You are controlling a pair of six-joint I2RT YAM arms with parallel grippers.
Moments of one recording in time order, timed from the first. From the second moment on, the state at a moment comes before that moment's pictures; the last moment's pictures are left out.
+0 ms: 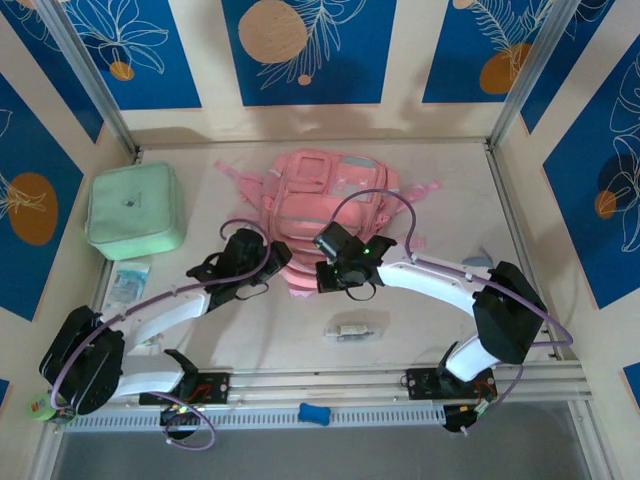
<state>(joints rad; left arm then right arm) -0.68 1.25 0.64 -0.09 -0.03 -1.16 0.89 1.53 1.06 -0.64 -0.04 0.68</state>
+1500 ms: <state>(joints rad) -0.32 1.45 0.81 -0.27 0.11 -0.94 0.85 1.43 1.01 -0.78 0.11 0.59</state>
